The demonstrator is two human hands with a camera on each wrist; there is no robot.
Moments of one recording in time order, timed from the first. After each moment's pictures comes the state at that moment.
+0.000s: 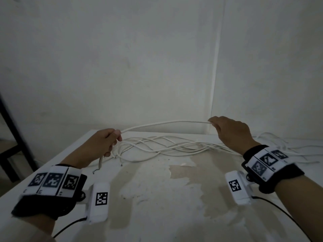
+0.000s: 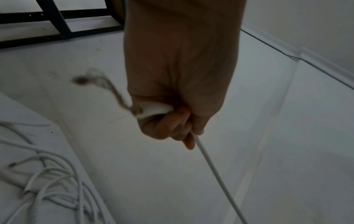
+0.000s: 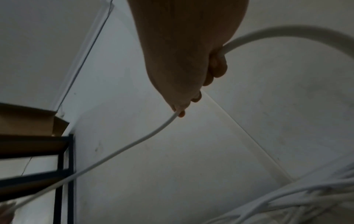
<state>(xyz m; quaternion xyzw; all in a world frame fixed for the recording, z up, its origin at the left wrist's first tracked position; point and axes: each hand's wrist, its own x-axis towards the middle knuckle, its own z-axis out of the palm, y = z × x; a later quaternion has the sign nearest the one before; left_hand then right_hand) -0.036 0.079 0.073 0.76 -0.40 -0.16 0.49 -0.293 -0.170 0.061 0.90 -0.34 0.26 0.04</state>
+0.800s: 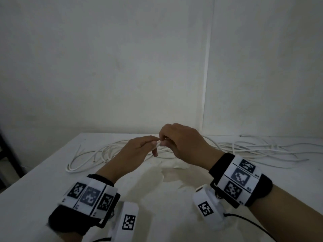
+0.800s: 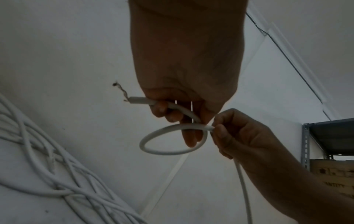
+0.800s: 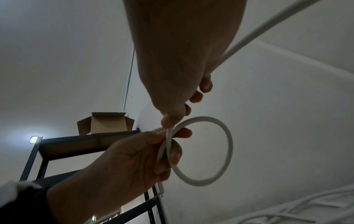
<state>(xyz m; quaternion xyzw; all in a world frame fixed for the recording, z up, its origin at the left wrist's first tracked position) -0.115 0.026 0.063 0.69 -0.58 -0.11 0.41 -0.246 -0.085 0.074 0.94 -0.05 0.34 -0.03</state>
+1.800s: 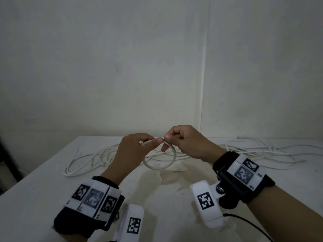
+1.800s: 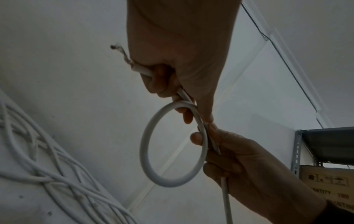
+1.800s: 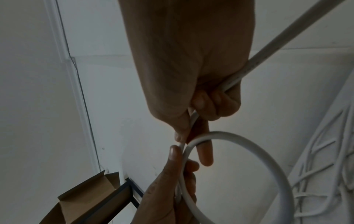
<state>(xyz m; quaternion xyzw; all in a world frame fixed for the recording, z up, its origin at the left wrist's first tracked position) -0.124 0.015 0.068 0.70 -0.51 -0.02 0.51 -0.259 -0.089 0.088 0.84 -0.16 0.23 -0.47</state>
